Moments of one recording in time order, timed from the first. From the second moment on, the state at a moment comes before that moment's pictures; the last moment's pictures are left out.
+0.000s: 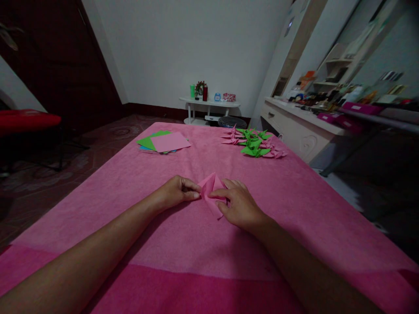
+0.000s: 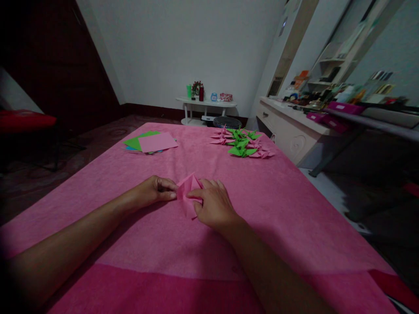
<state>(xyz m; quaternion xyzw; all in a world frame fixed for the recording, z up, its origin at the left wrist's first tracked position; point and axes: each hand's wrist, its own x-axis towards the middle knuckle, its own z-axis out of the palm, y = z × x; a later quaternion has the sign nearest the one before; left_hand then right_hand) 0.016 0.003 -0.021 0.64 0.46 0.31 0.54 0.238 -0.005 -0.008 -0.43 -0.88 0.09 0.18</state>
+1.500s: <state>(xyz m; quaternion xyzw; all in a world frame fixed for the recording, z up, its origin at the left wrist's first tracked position) 0.032 0.002 -0.025 0.66 0.59 0.29 0.36 0.237 -0.007 -0.005 -0.43 -0.89 0.07 0.16</state>
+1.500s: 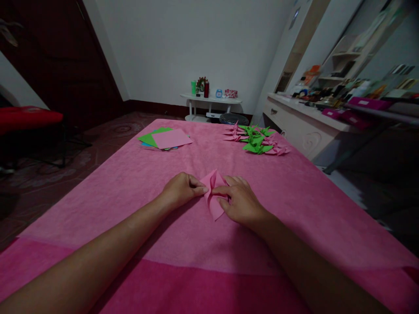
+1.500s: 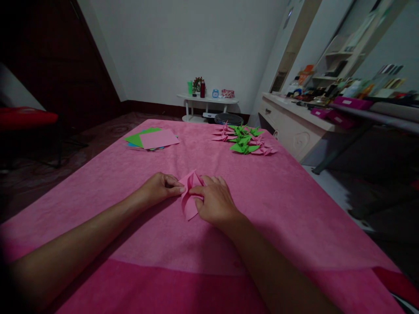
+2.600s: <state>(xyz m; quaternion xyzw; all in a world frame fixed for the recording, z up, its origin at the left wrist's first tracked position) 0.035 0.000 -0.022 0.65 0.63 0.28 0.33 0.239 -0.003 -0.006 -0.40 -0.88 0.11 0.21</state>
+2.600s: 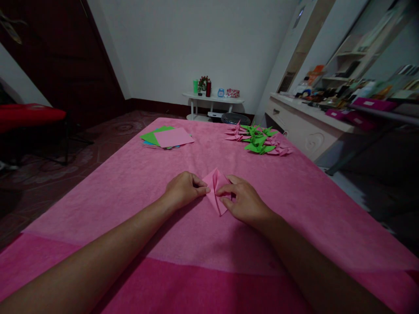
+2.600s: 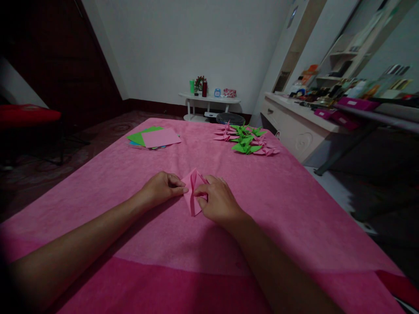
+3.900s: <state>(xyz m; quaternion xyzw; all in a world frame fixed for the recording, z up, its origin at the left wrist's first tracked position) 0.034 -0.002 -0.021 0.70 0.62 0.23 0.26 0.237 -0.018 0.004 -0.28 -0.92 -0.03 0.27</state>
